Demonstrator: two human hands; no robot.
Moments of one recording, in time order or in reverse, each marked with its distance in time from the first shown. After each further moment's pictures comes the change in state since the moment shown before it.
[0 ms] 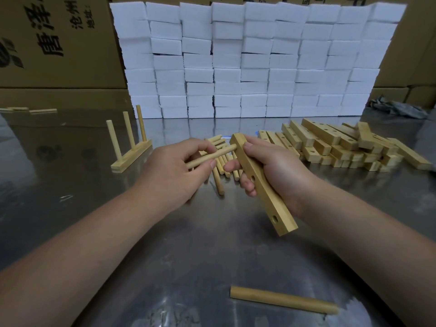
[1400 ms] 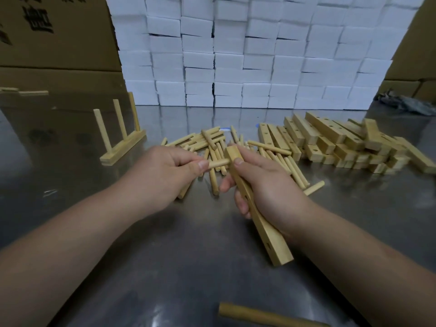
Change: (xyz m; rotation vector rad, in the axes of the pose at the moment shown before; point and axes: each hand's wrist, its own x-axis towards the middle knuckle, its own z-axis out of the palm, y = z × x) left_hand 0.006 -0.005 -0.002 -0.110 -0.142 -0.285; right_hand -0.012 0.013 0.007 -0.199 -0.024 -0.042
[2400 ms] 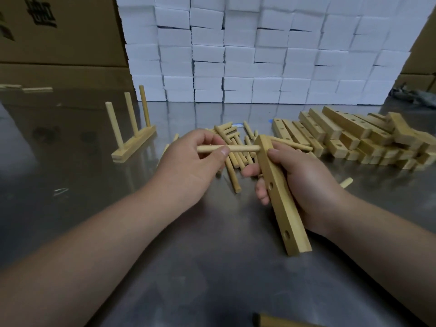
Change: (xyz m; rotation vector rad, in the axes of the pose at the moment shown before) left_hand 0.013 -0.016 0.015 -0.220 0.134 0.046; right_hand 0.016 0.008 -0.005 0.267 0.082 0.118
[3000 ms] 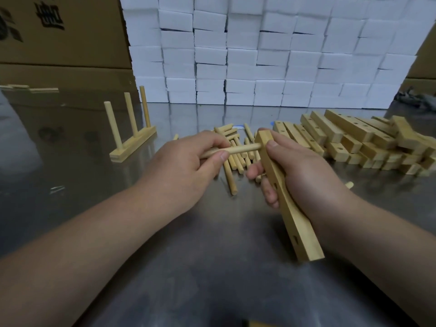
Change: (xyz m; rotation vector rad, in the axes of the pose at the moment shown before) left_hand -0.005 0.004 -0.008 0.412 -0.055 0.313; right_hand -0.007 -0.008 0.001 -0.199 0.052 -0.121
